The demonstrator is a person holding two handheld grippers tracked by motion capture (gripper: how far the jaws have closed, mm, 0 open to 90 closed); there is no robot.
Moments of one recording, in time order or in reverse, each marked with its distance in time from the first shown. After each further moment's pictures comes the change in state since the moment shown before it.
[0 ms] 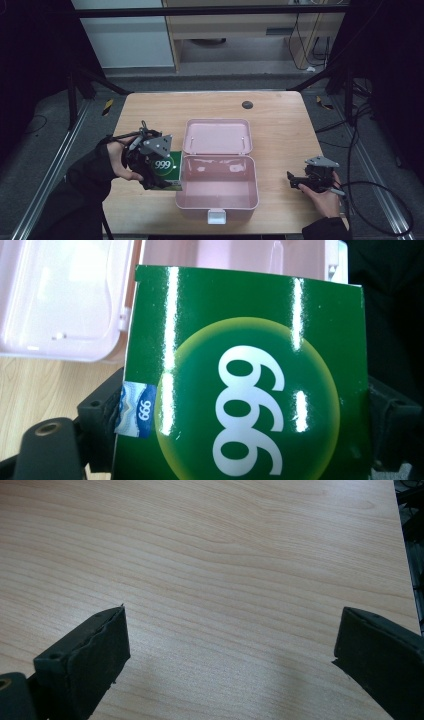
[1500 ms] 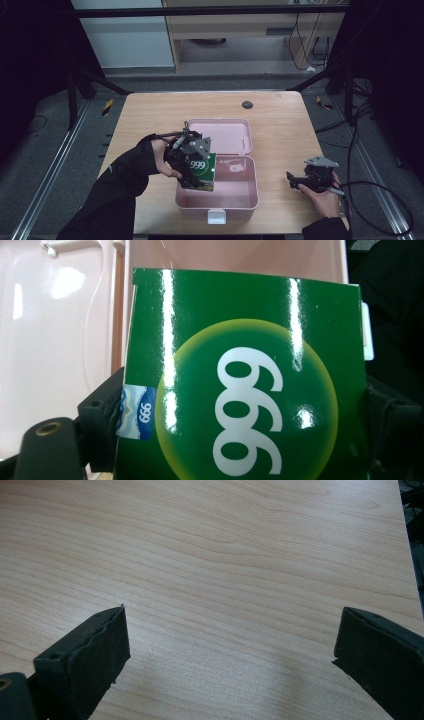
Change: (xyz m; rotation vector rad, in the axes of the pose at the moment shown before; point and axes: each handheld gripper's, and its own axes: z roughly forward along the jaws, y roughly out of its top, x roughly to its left) left arm 0.011 0.063 0.056 0.029 -0.050 0.084; right arm 0.001 0.000 0.001 0.003 0.006 0.000
